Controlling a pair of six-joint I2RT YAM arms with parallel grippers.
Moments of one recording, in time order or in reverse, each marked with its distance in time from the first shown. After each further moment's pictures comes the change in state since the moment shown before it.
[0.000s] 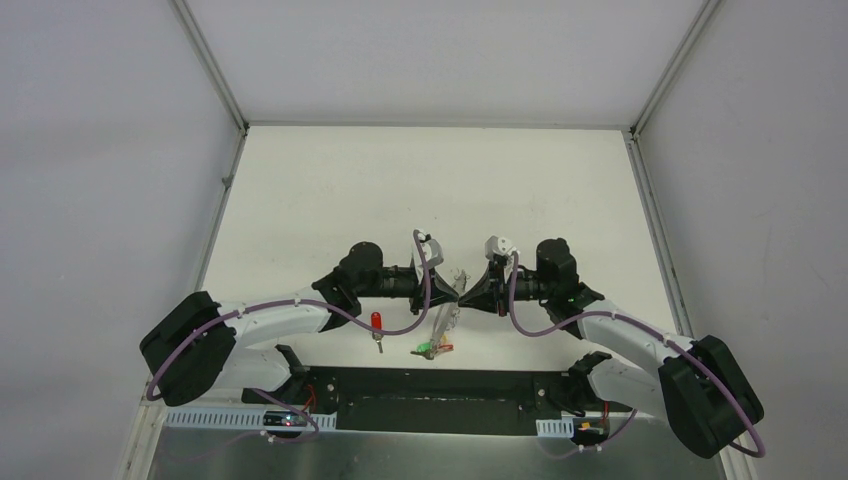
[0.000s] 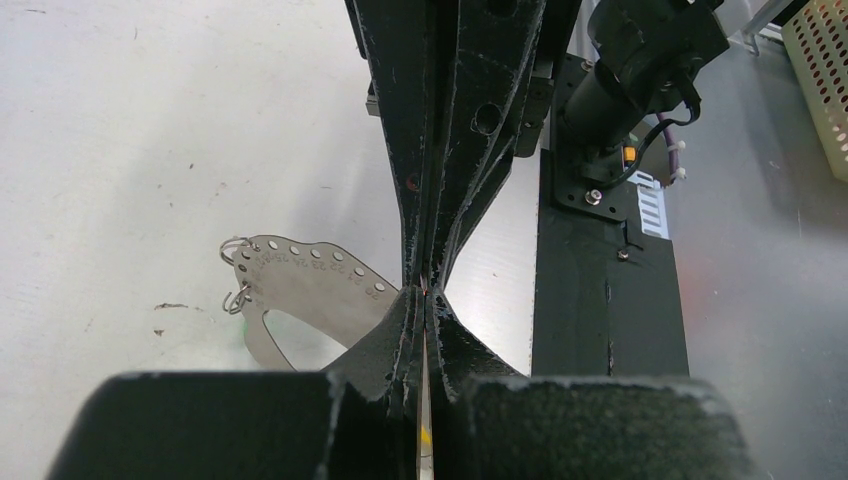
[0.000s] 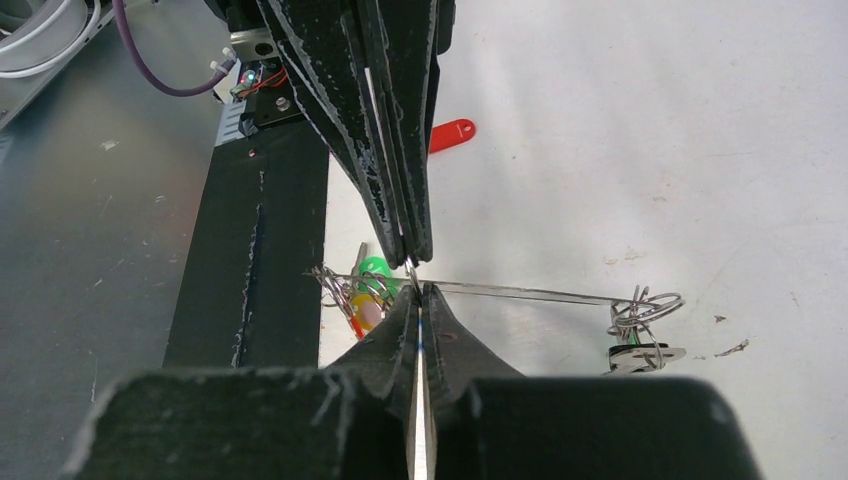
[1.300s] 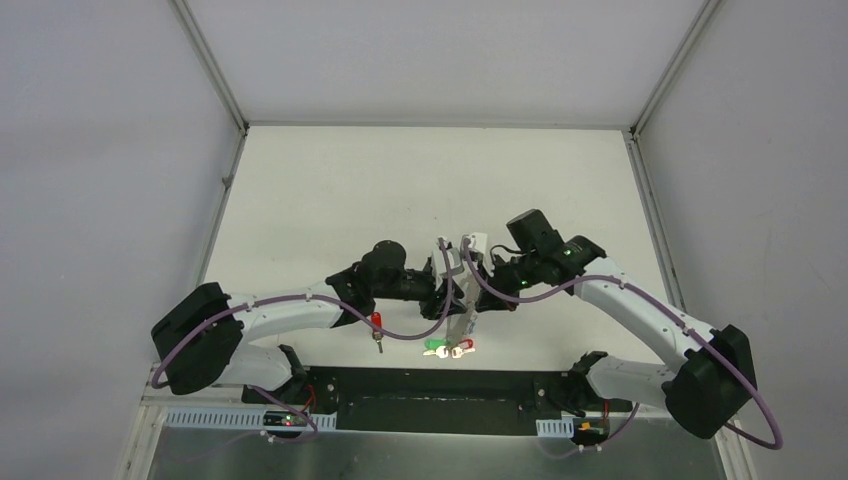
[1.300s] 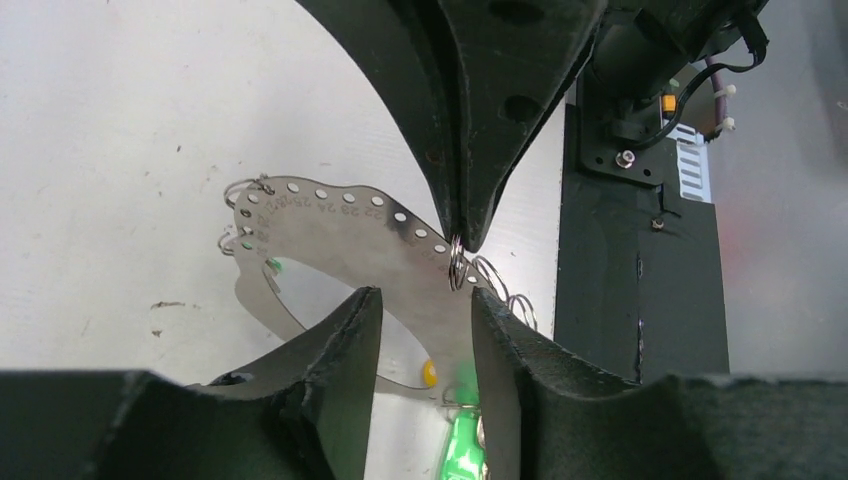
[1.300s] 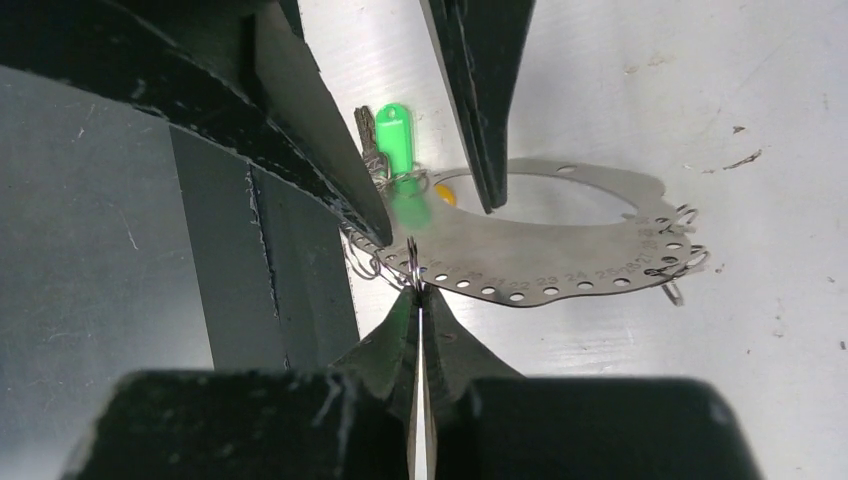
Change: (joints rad) left arm -0.073 0.058 0.110 -0.208 -0.087 0.126; right arm 0.097 0.099 0.539 -1.174 0.307 -0.439
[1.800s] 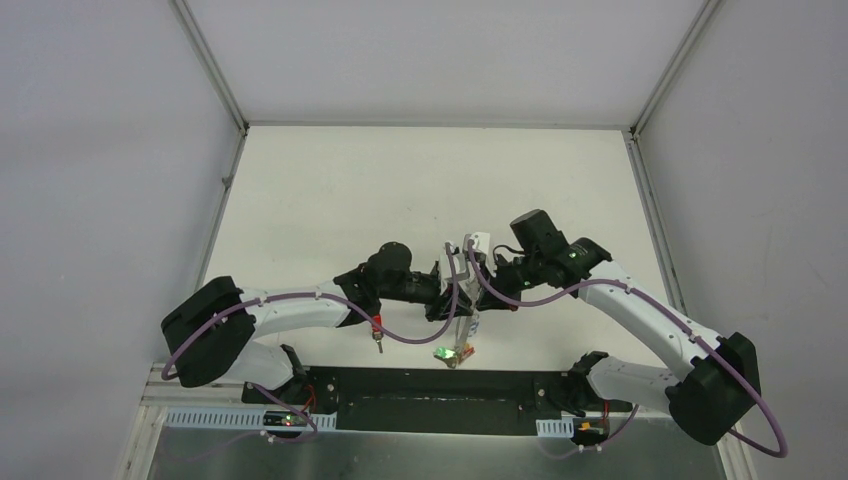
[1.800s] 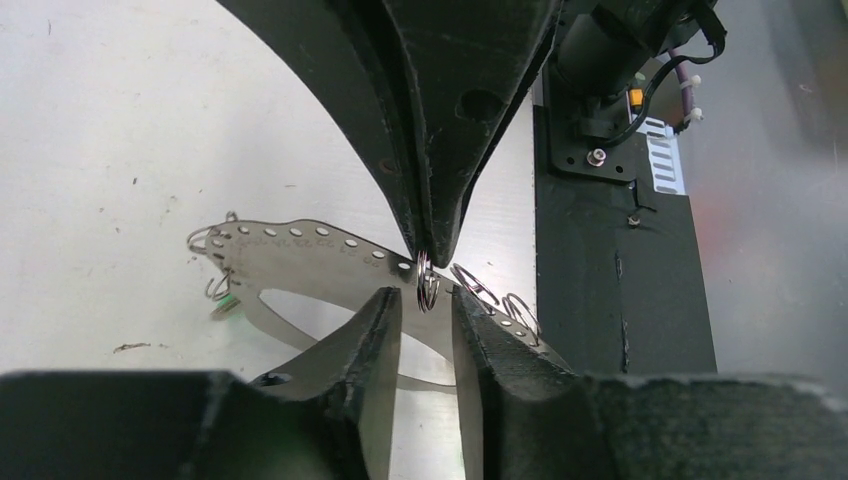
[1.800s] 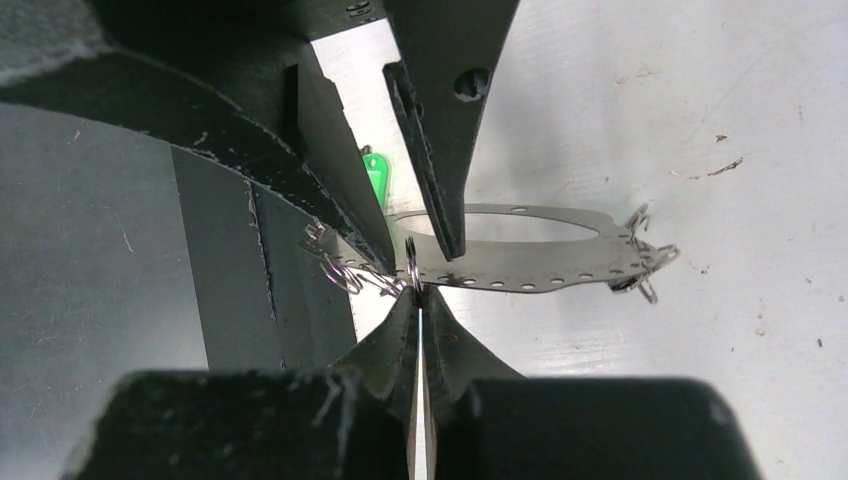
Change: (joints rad) left arm -0.026 0.068 0.009 0.090 0.059 0.003; right arm 0.001 -0.042 -0.003 -0.002 0.006 -0.010
